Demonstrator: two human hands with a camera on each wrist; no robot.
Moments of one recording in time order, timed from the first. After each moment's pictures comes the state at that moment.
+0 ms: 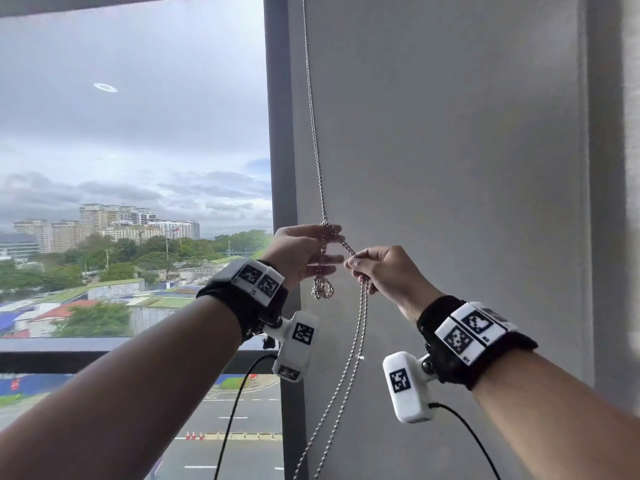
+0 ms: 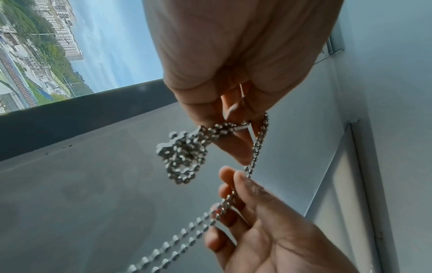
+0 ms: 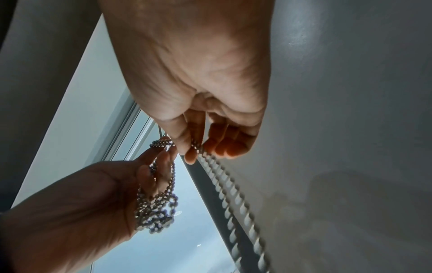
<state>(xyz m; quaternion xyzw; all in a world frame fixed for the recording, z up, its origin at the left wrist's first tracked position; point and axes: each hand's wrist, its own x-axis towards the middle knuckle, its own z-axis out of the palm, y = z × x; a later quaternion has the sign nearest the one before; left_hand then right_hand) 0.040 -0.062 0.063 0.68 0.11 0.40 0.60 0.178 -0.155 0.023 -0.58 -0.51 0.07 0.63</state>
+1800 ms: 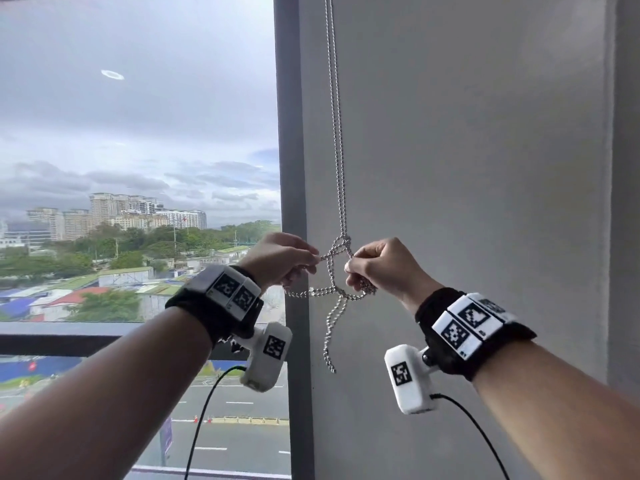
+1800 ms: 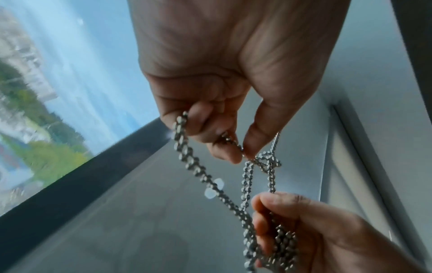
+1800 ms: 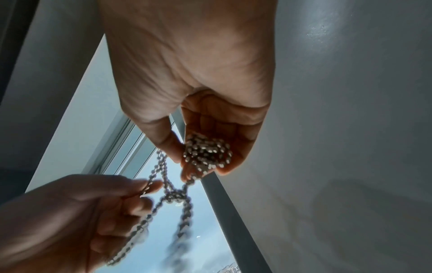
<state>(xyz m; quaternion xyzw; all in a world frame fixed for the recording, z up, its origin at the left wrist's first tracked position) 0.007 -0.033 0.042 0.80 0.20 0.38 0.42 0.166 -0.148 0.020 -0.60 -0.53 0.08 0.59</state>
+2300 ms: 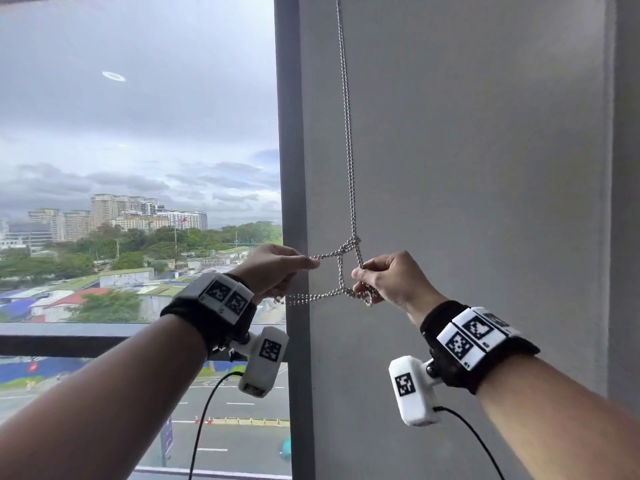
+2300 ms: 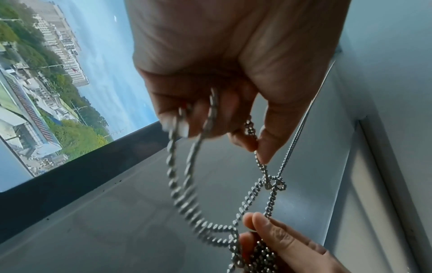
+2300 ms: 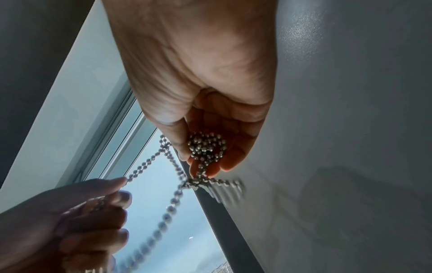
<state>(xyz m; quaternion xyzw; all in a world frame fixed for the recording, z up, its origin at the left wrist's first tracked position) 0.002 -0.029 0.031 0.78 0.22 0.37 0.46 0.187 -0.135 -0.002 -0.62 -0.49 0.06 0.61</state>
